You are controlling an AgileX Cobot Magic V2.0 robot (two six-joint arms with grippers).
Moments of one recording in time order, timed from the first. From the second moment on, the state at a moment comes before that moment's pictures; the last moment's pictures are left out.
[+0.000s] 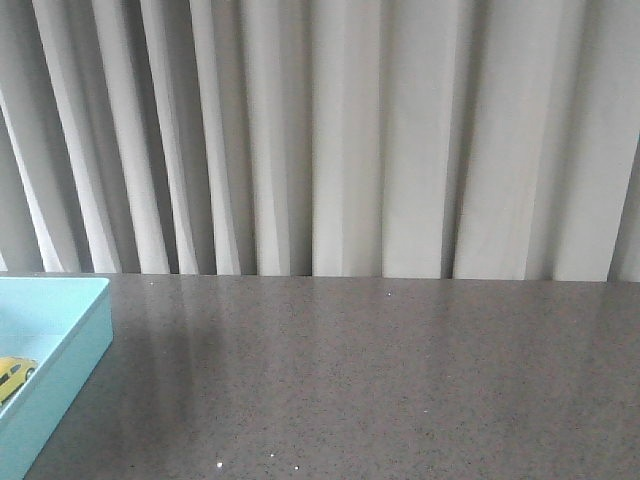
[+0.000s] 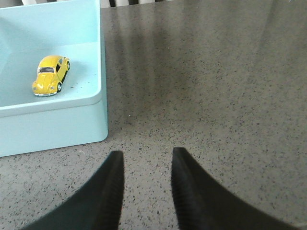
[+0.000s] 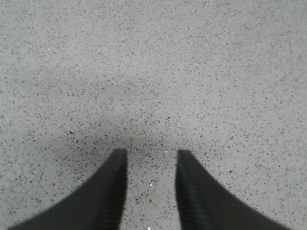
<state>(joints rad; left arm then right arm) -0.14 0.39 -0.58 0.05 0.74 -0.09 -0.01 0.71 -0.71 -0.11 0.89 0.03</state>
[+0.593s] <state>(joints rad) -0.14 0.39 -0.58 0.05 0.66 -0.09 -0.01 0.71 -0.71 -0.11 0.89 0.03</state>
